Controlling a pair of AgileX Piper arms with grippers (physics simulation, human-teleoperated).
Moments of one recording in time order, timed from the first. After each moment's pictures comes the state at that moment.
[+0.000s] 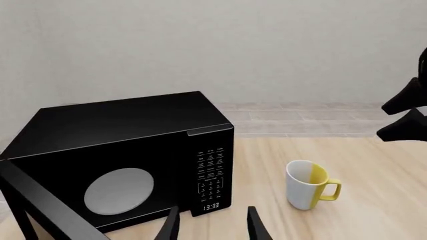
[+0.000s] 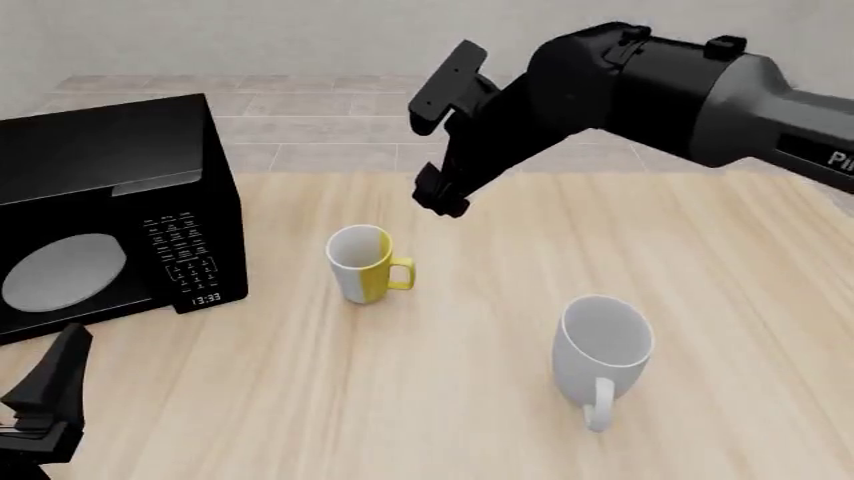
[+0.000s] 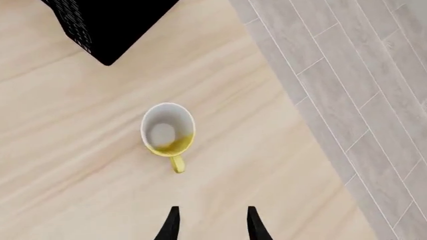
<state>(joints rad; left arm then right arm) 0.00 0.01 -0.01 0.00 0.00 0.62 1.72 -1.53 0.69 -0.47</state>
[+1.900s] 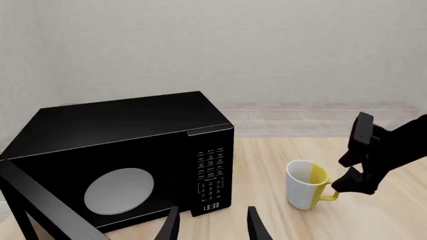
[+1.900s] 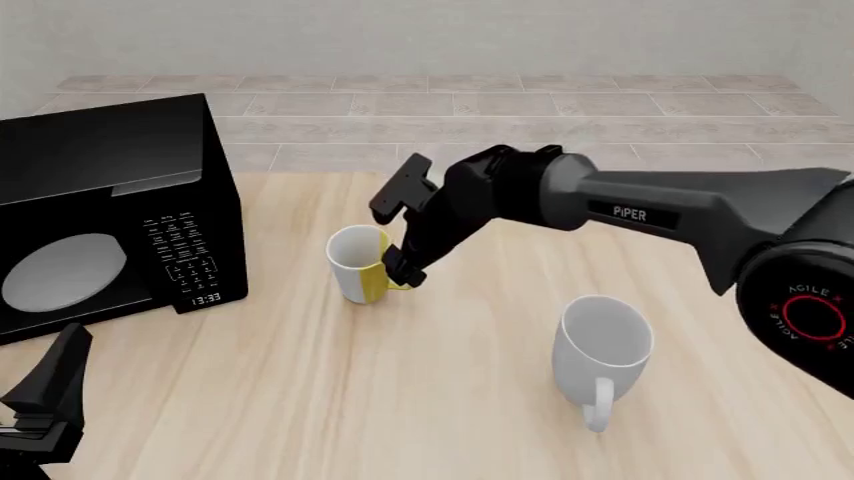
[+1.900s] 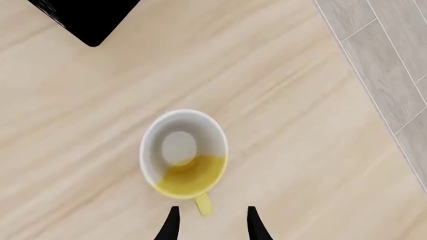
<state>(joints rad) 0.00 0.01 -0.01 0.00 0.00 0.65 2.05 -1.54 0.53 -0.39</state>
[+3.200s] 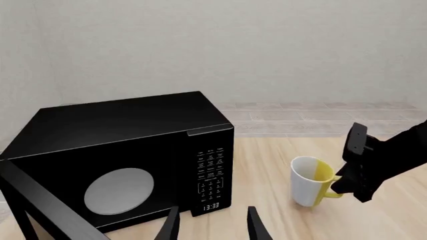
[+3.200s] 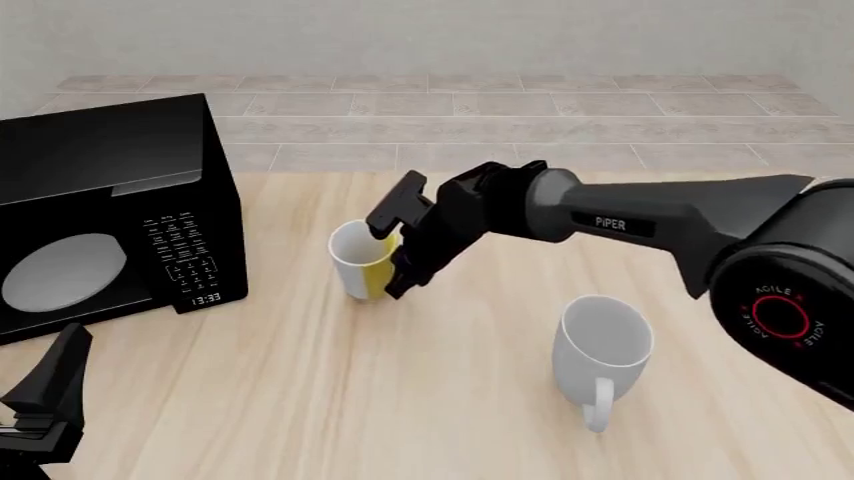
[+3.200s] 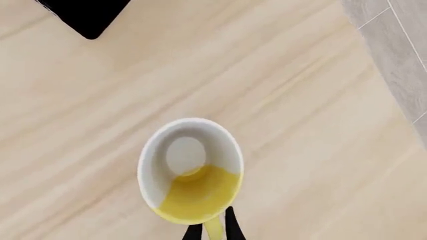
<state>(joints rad) 0.00 0.01 -0.01 0.00 0.00 0.66 2.09 -1.53 0.51 -0.37</state>
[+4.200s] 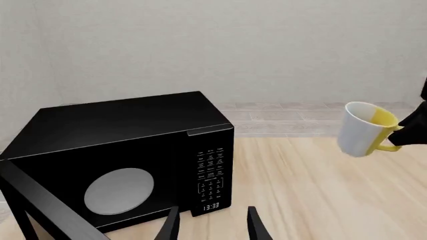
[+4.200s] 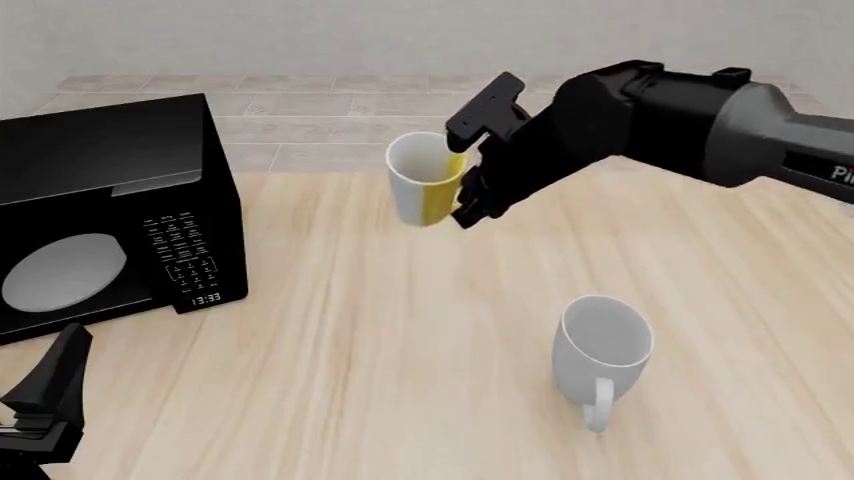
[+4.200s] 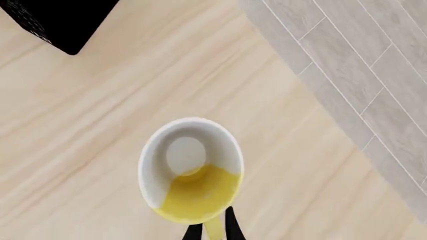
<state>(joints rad) 0.00 0.01 -0.01 0.00 0.00 0.55 1.71 -1.40 0.62 -0.37</state>
